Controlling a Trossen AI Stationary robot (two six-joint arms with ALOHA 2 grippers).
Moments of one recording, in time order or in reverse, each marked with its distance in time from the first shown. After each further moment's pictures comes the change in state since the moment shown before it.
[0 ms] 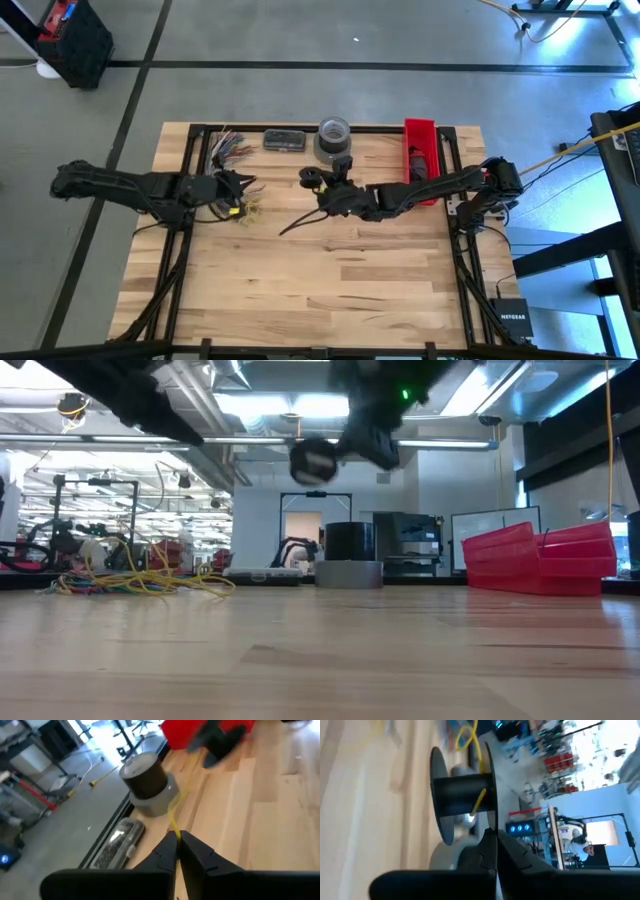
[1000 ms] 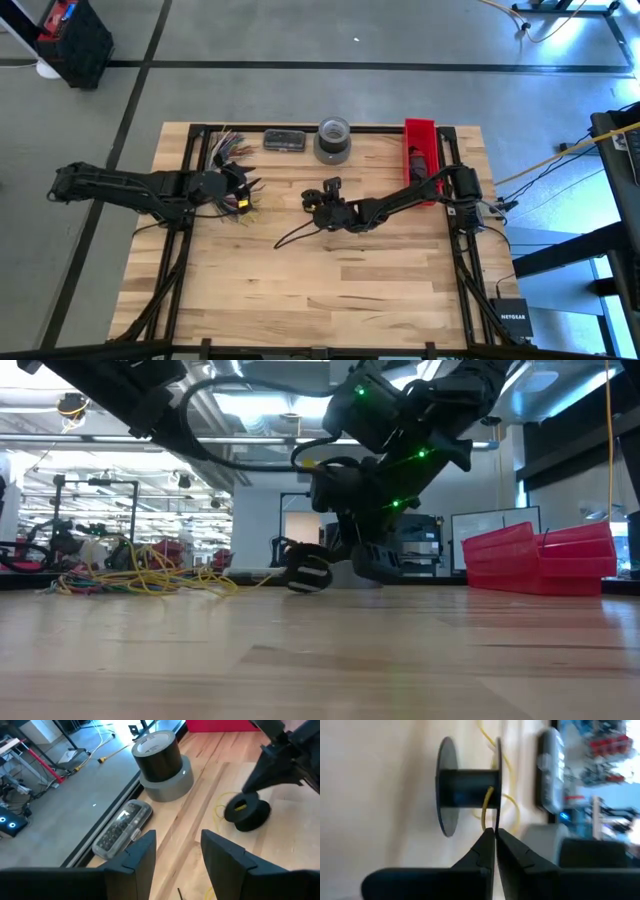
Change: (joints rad) left arm 0.080 0.082 0.011 -0.007 0.000 -0.124; right arm -0.014 0.311 -0.085 0.084 -0.083 0.151
